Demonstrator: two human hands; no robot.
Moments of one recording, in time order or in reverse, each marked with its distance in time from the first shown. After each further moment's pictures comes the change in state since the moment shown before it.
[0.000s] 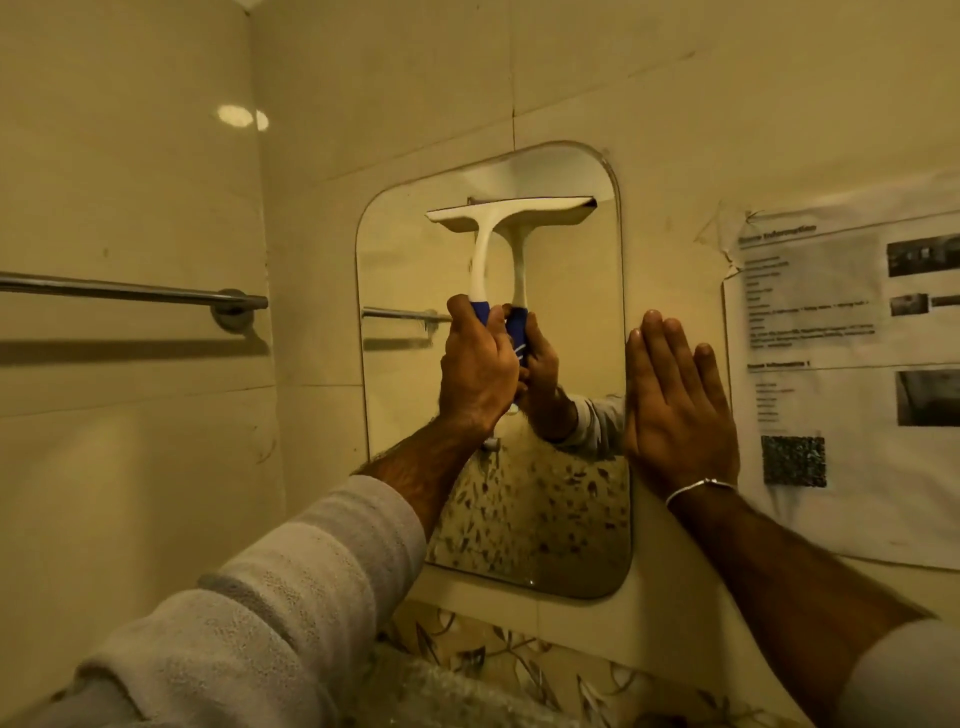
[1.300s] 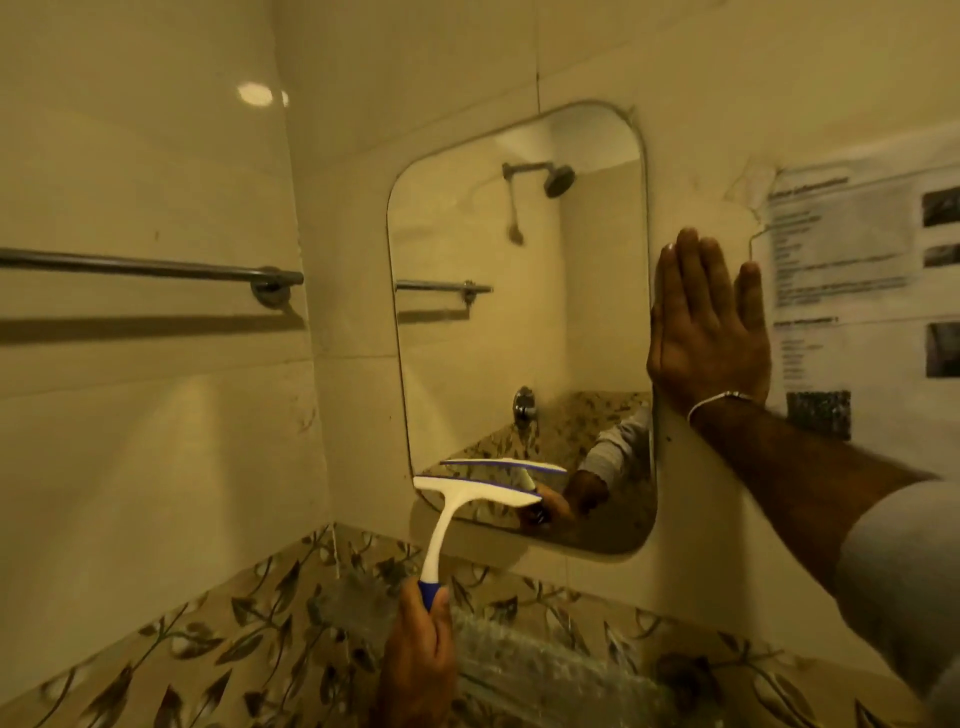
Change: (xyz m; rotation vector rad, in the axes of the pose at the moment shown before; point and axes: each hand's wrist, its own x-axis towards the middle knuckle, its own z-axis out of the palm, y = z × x) left_hand -0.270 -0.137 -0.109 0.296 -0.131 -0.434; right_hand 0.036 0.004 -0.007 -0.086 -0.035 0.066
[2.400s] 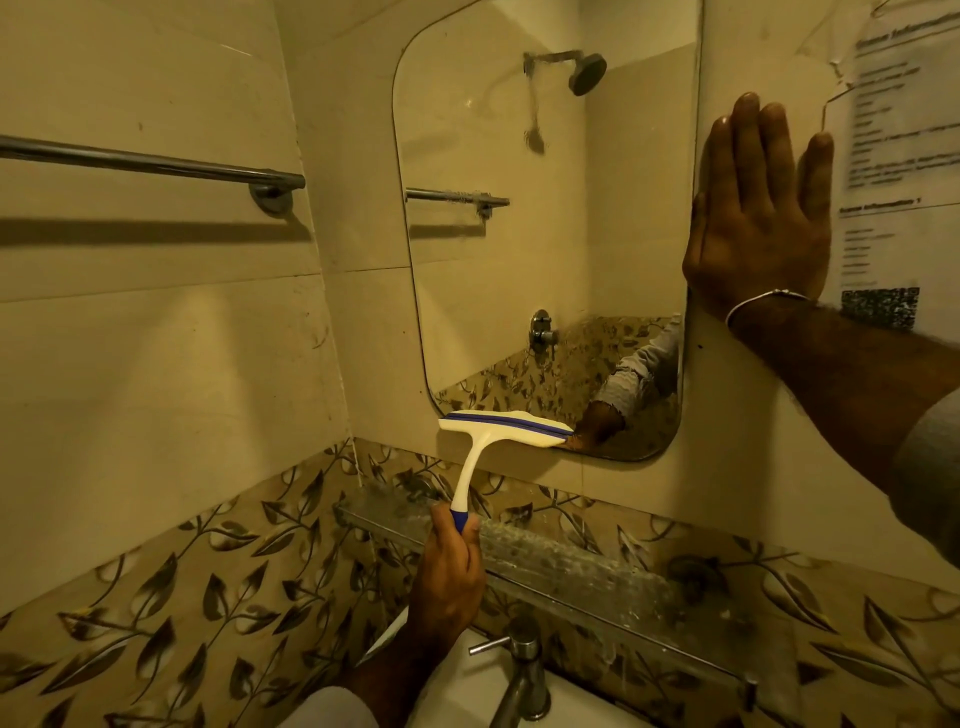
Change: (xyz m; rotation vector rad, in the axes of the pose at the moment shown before) left_hand -0.020 -0.025 0.014 0.096 -0.104 0.061; right_hand -0.004 0.000 -0.001 0.045 -0.029 -0.006
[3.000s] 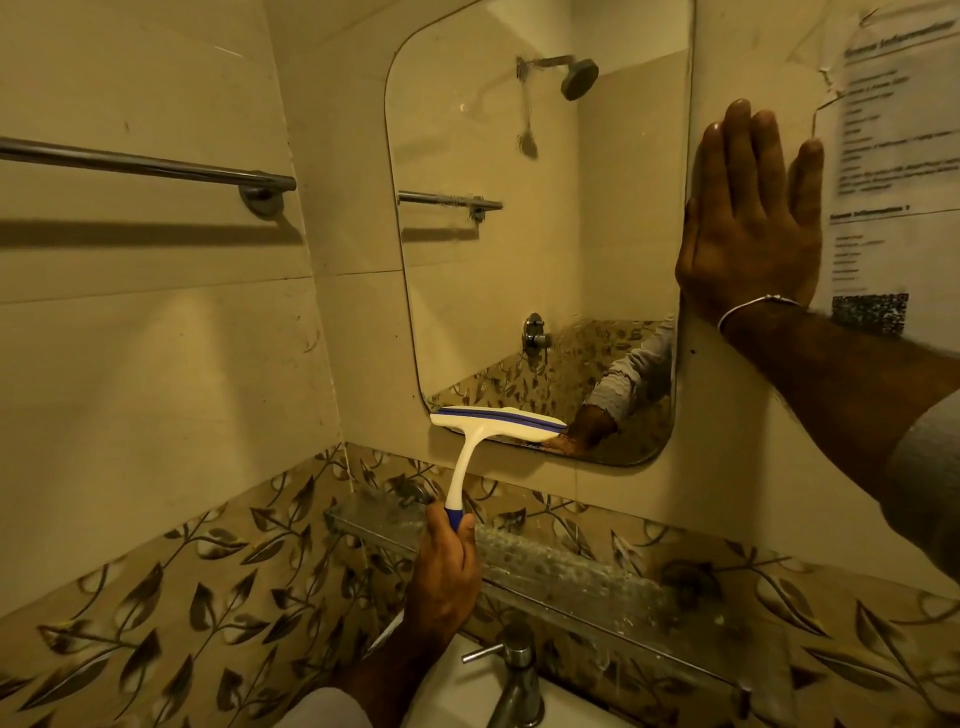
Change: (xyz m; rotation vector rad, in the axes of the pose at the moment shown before) left_hand 0.009 -0.002 0.006 -0.064 -0.001 0.023; right_hand 0.001 0.000 0.001 -0.010 -0.004 0.009
